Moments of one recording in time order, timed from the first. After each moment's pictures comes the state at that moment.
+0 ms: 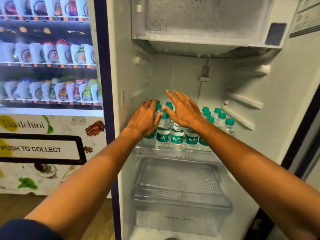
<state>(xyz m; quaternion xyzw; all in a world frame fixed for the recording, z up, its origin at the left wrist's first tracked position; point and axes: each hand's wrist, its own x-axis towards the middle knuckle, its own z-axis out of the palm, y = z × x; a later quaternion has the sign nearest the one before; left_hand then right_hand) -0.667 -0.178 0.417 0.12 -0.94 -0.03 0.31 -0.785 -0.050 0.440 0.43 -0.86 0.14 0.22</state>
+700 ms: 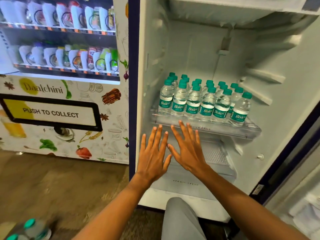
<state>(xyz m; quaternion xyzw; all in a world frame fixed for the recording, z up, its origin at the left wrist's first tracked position) -0.556 -0.122 0.209 0.15 -0.95 0.03 0.28 -0.688 -0.009 0.221 0.47 -0.84 0.16 0.21</state>
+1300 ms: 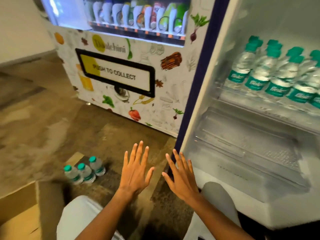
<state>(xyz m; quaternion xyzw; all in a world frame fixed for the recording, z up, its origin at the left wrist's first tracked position) -0.363 -0.180 0.073 0.40 -0.91 0.00 0.09 -0.539 -0.071 0.038 0.59 -0.79 0.14 -0.02</state>
